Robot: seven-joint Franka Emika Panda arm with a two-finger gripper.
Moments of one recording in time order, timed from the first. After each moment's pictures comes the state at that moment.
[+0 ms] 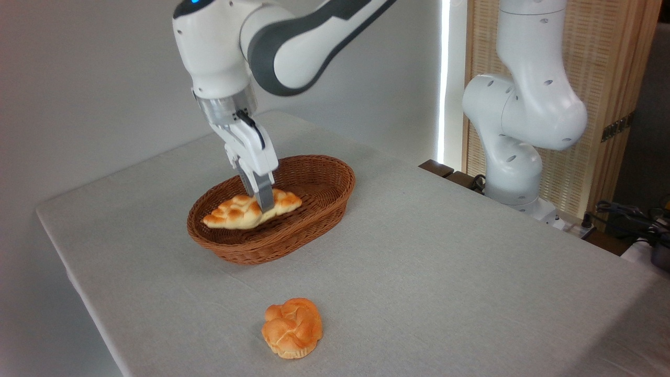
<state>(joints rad) -0.08 -0.01 -0.28 -1.97 -0.15 1.89 0.58</state>
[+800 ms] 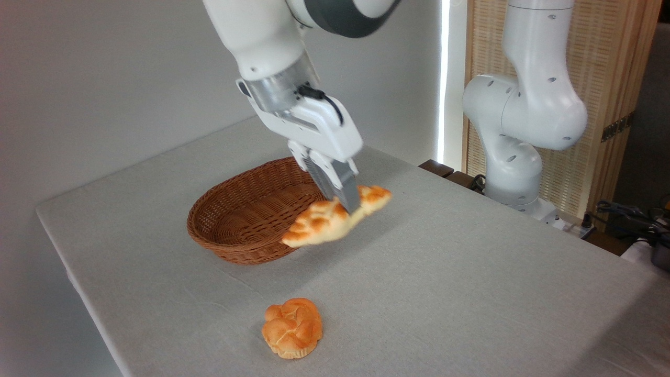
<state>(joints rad) -0.07 -0.12 0.01 -1.93 0.07 1.54 0.74</state>
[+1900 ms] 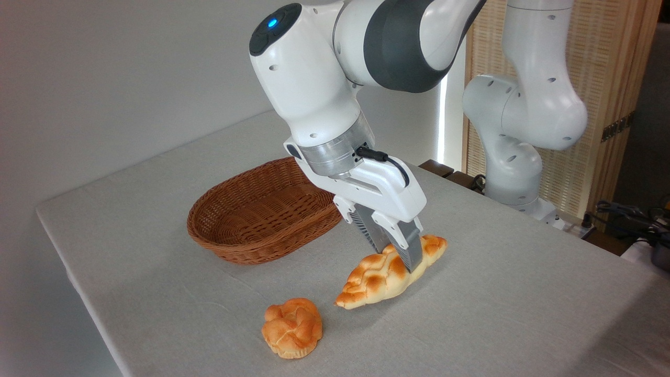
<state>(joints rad) -0.07 -0.11 0.16 -2.05 0.18 1.67 0.81</state>
